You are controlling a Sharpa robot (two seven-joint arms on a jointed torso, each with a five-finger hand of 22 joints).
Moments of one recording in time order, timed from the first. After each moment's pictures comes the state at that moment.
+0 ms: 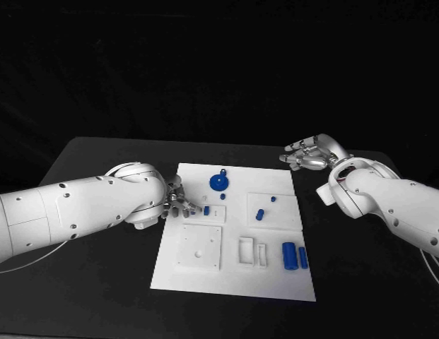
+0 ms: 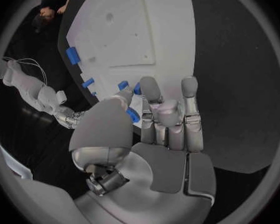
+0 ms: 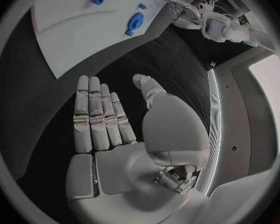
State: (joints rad) left arm 1.39 -0.66 -0.24 1.37 -1.05 -0.01 -0.61; left_hand 1.05 -0.17 0.22 0.27 0.05 1.40 -0.05 0.10 0.69 1.47 -0.09 0.76 0.31 1.41 -0.12 1.30 0.61 0.06 1.25 -0.08 0.49 1.31; right arm 1.05 -0.76 0.26 1.26 -1.01 -0.42 -0.05; right_hand 1.21 -0.16 0.16 -0.02 0.59 0.95 0.16 0.07 0.06 1.16 0.12 0.07 0.06 1.27 0.09 0.07 0.07 0.10 1.20 0.08 0.07 0.07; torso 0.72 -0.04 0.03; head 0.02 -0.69
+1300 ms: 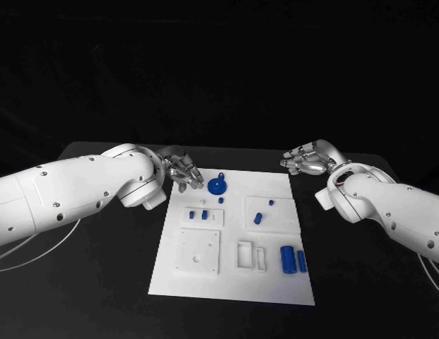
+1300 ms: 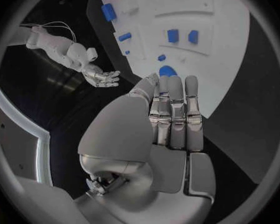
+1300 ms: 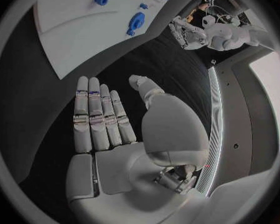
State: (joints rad) left arm 1.44 -0.67 -0.17 1.37 -0.86 -0.18 -0.33; left_hand 1.47 -0.06 0.13 -0.06 0.30 1.14 0.09 0.06 0.25 1.31 0.01 0.21 0.07 1.19 -0.05 0.95 0.37 0.02 1.12 -0.07 0.29 1.26; right arm 1.04 -0.76 0.26 1.24 -0.98 -0.42 -0.03; right_hand 1.21 -0.15 0.25 -0.06 0.60 1.02 0.15 0.07 0.06 1.15 0.12 0.07 0.06 1.26 0.09 0.08 0.07 0.10 1.18 0.09 0.07 0.07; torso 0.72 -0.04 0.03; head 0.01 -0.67
